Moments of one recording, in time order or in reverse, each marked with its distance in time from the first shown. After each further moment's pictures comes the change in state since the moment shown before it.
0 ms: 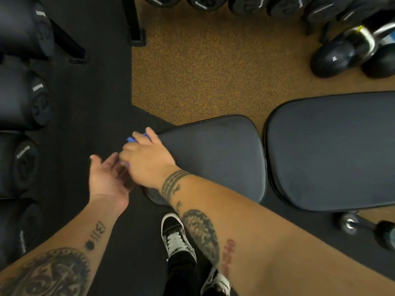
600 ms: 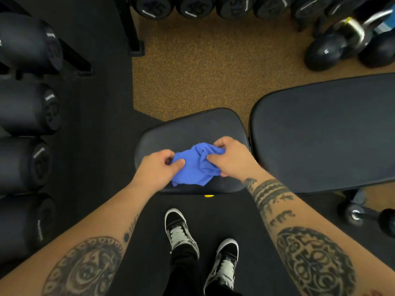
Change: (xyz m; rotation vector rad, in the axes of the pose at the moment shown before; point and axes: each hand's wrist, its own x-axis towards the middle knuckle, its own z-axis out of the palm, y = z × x) left_hand -0.060 -0.043 0.069 1.361 -0.300 0.567; right_hand -0.177 0.115 -0.054 0.920 -0.004 0.865
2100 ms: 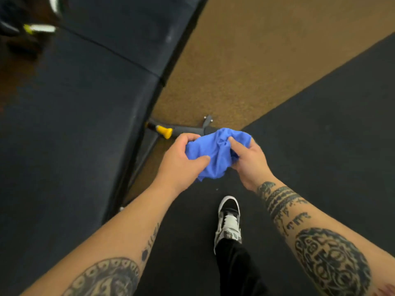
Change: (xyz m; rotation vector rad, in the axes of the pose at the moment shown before) left_hand -0.068 0.473 0.559 0.074 -0.704 0.504; right_hand -0.132 0.546 -0.360 1.461 0.957 0.137
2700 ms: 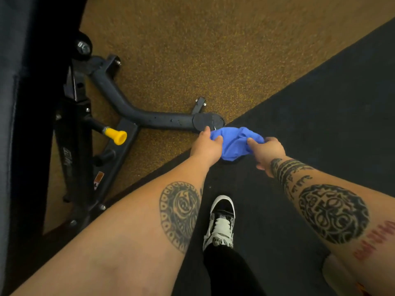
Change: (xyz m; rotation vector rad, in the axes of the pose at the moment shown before) left_hand 0.185 -0.056 0.218 0.250 -0.092 -0.446; right_hand 0.214 0.072 -0.175 -0.622 0.260 0.441
